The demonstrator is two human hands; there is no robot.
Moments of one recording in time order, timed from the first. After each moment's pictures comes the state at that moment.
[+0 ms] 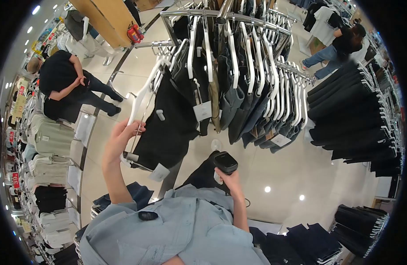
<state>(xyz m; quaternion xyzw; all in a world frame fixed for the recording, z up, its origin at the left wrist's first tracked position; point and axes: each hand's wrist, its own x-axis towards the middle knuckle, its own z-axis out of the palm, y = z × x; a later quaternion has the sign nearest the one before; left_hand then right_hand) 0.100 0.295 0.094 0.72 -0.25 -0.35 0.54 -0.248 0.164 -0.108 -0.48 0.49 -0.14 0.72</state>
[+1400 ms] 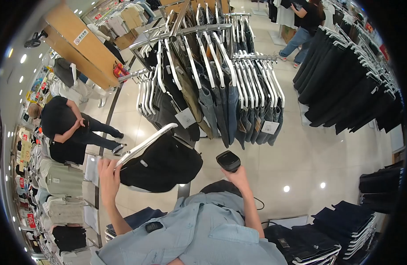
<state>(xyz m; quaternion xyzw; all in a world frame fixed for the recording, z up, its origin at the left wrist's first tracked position) 0.049 0.386 0.105 0.85 -0.51 0.11 0.13 -0.310 0.165 -0.118 -0.53 0.50 -0.20 0.65</state>
